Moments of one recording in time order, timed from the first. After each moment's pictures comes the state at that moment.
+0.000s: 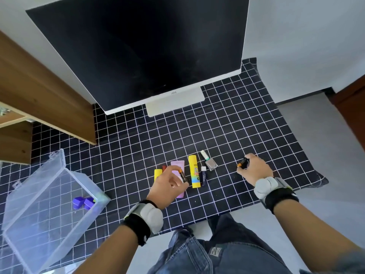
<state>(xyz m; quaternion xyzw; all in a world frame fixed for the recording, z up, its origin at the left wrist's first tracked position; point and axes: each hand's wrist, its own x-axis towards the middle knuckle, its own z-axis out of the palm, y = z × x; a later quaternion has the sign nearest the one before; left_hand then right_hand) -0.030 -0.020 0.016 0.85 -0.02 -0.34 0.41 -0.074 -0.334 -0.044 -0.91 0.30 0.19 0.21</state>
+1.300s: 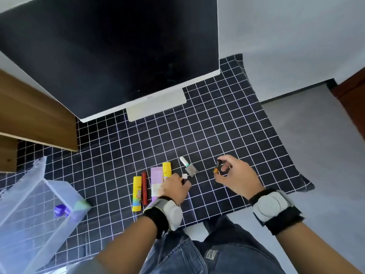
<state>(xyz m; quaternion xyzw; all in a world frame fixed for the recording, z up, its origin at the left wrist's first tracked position) -0.031 -0.142 -0.009 0.92 0.04 -0.35 0.14 -0.079 -0.360 0.000 -0.90 0.15 0.17 0.39</state>
